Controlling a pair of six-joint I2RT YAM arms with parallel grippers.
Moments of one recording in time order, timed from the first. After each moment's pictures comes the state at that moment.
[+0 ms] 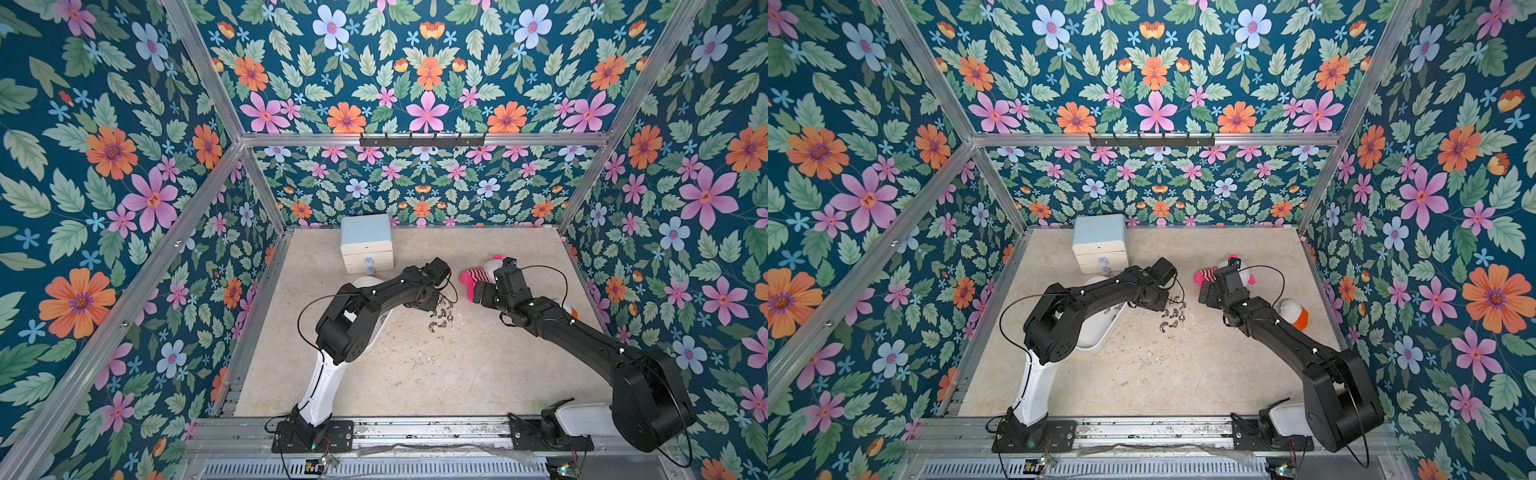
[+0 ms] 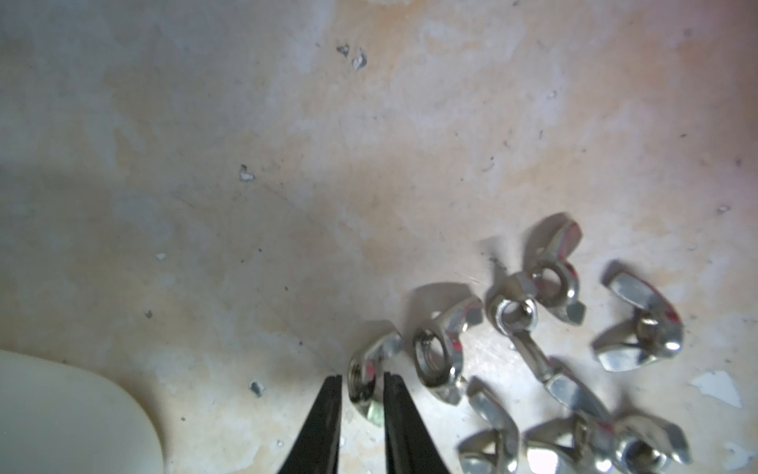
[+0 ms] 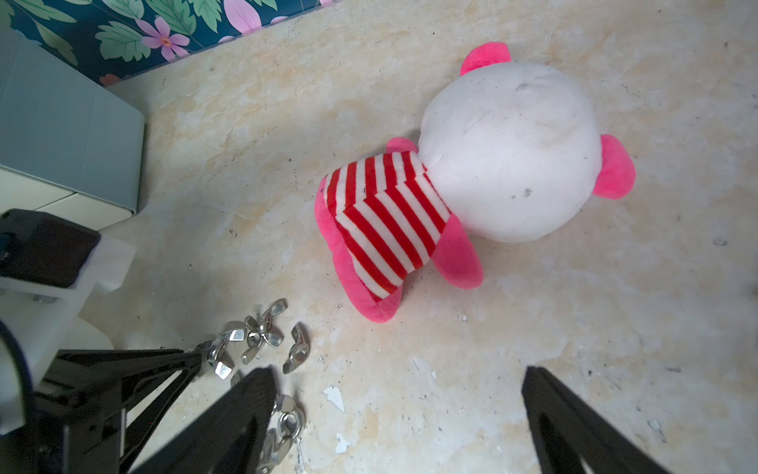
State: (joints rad) left arm -0.79 2.16 1.63 -0.73 -0.19 -0.42; right arm 0.44 1.36 0.82 -0.24 0.20 0.53
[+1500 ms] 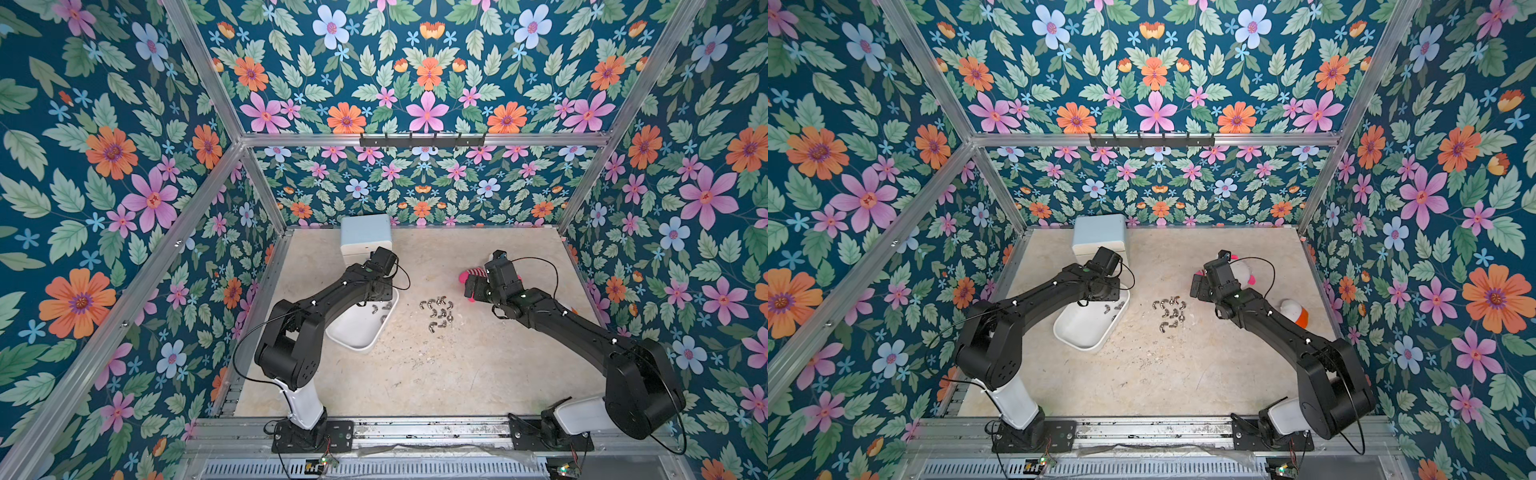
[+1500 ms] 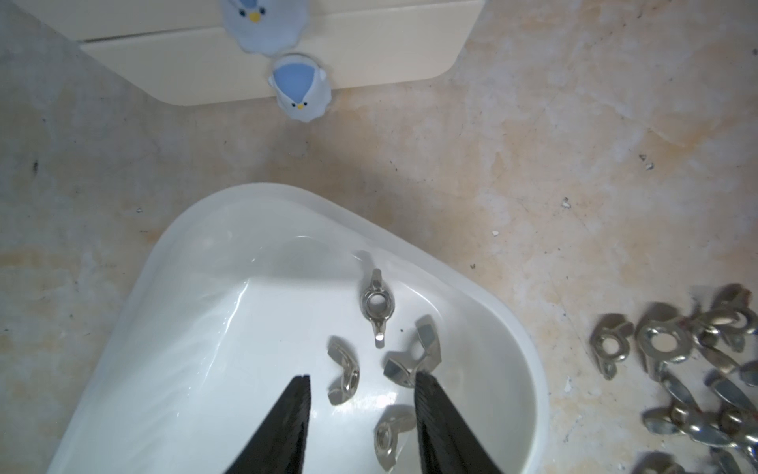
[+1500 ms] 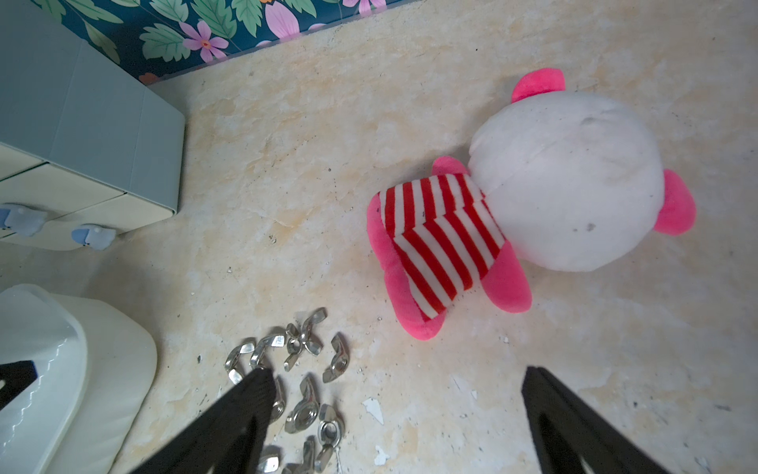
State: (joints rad) left arm -0.52 1.77 1.26 -0.63 -0.22 -0.44; right arm 0.49 1.43 0.93 -0.27 0.20 0.53
